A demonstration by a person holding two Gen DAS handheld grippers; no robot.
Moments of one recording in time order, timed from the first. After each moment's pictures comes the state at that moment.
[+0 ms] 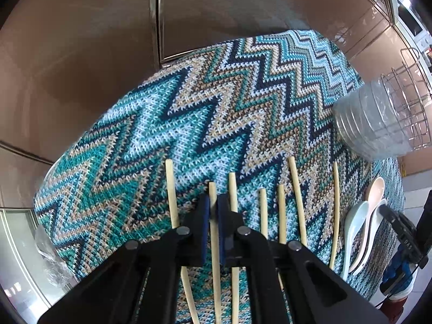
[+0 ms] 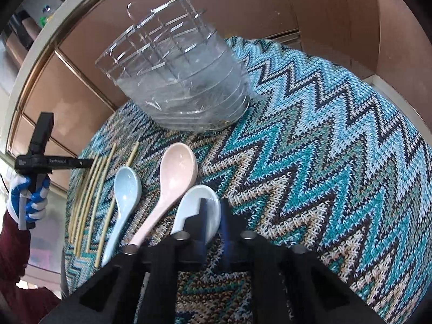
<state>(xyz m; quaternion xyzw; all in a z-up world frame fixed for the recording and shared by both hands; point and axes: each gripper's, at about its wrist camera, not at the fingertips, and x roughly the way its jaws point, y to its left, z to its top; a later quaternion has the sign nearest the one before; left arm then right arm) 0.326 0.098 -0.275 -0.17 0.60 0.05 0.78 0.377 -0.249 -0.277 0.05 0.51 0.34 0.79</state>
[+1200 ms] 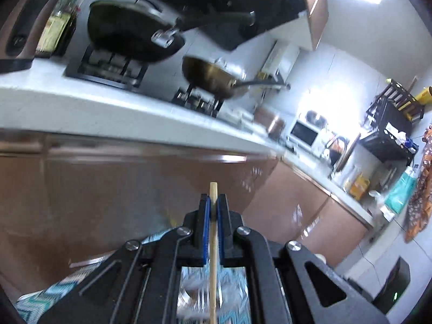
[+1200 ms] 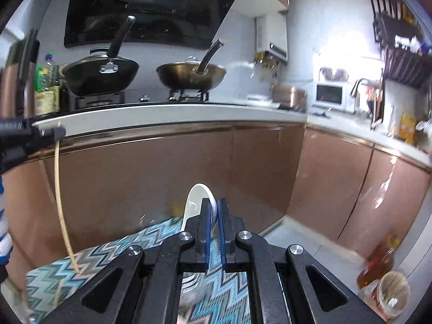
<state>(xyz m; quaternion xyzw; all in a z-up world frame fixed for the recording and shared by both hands) 0.347 0.022 -0.007 -0.22 0.15 -0.06 0.96 0.338 -0.211 -0.077 -0.03 0.16 0.09 0.98</state>
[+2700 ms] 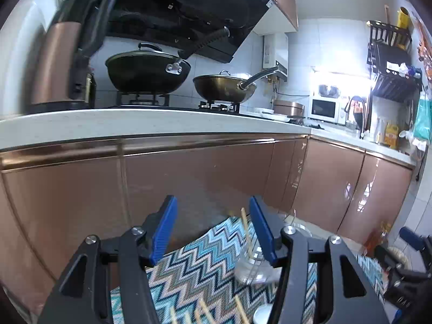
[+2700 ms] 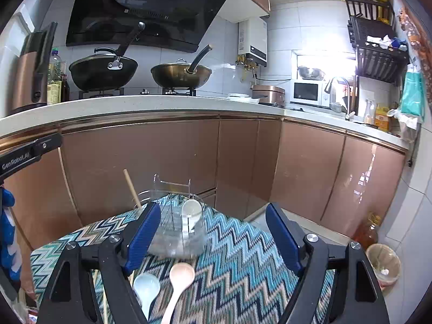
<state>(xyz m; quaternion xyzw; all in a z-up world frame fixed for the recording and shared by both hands) 0.206 0.011 -0.052 -0.04 0.13 0.03 0.99 0.203 -0.214 -0.099 -0.02 0.17 0.05 0.98</state>
